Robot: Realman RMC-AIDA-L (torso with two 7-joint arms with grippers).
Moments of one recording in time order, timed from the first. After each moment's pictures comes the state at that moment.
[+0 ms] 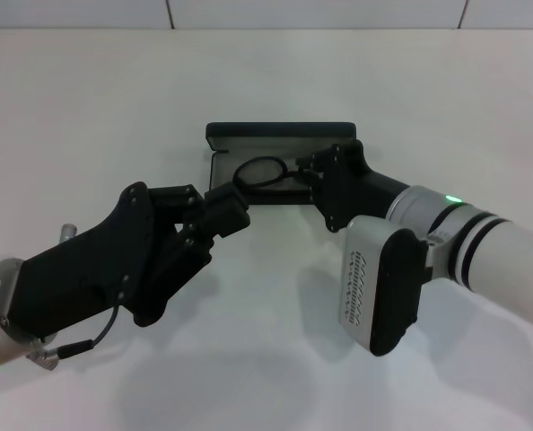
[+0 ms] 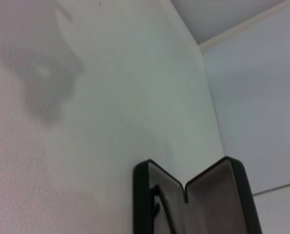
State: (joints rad) left arm -0.30 -2.07 1.21 0.34 1.11 2.03 -1.02; right arm 0.45 2.03 -2.35 -1.08 -1.88 0.08 1.24
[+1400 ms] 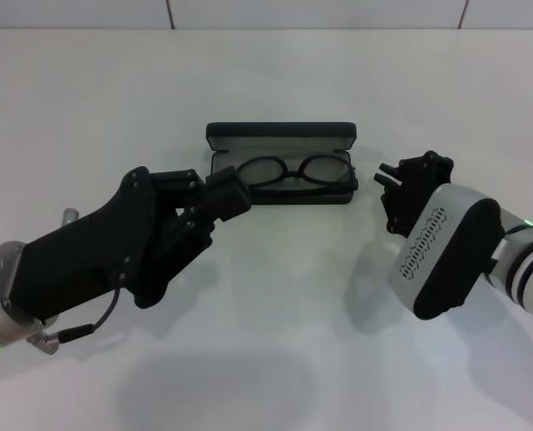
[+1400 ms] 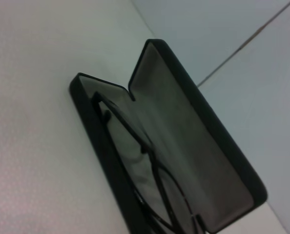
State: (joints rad) left arm -0.34 -2.06 1.20 0.31 1.11 2.03 -1.01; right arm 0.31 2.03 -2.28 -1.07 -1.58 0.16 1.24
